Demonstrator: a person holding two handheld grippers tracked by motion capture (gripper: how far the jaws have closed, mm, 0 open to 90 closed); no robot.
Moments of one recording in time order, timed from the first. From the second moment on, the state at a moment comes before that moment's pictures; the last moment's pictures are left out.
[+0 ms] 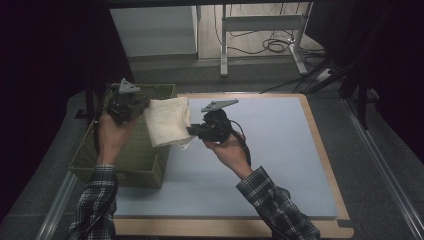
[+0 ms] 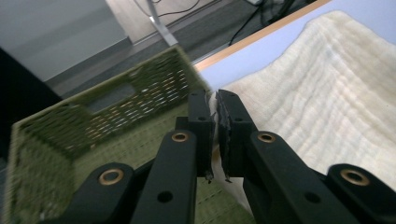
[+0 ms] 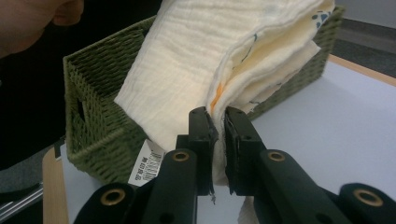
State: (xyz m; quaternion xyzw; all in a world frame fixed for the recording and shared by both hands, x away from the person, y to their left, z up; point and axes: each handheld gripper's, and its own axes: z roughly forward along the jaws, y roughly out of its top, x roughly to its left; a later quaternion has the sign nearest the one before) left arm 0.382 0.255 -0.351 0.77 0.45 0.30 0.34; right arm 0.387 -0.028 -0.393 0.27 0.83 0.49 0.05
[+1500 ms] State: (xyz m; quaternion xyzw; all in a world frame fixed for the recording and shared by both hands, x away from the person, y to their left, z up) left arm 0.359 0.349 -0.424 0.77 0.51 0.27 0.28; right arm 0.356 0.119 -0.451 0.26 0.87 0.43 -0.01
